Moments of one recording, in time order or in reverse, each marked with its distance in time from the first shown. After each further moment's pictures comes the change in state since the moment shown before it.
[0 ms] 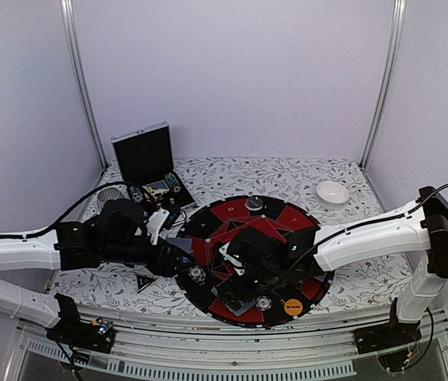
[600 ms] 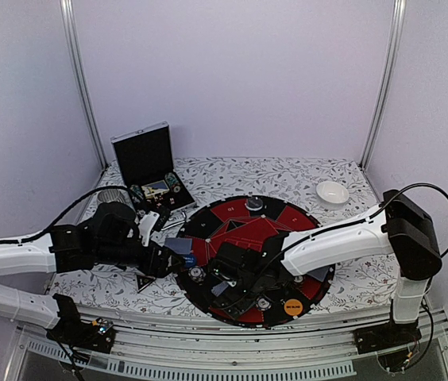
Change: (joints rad) left arm 0.074 -0.079 -0.060 -0.053 -0.005 -0.006; right arm 0.030 0.229 0.171 -0.208 0.069 -0.035
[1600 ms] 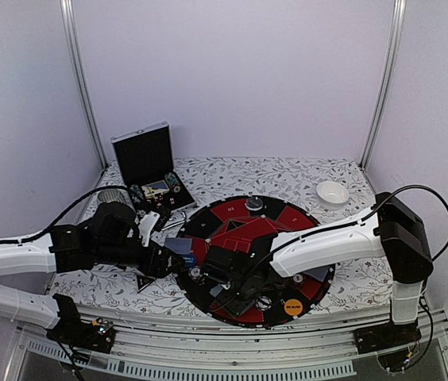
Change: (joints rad) left arm 0.001 0.000 0.000 0.000 0.000 0.023; right arm 0.032 0.062 0.112 -0.125 0.013 0.020
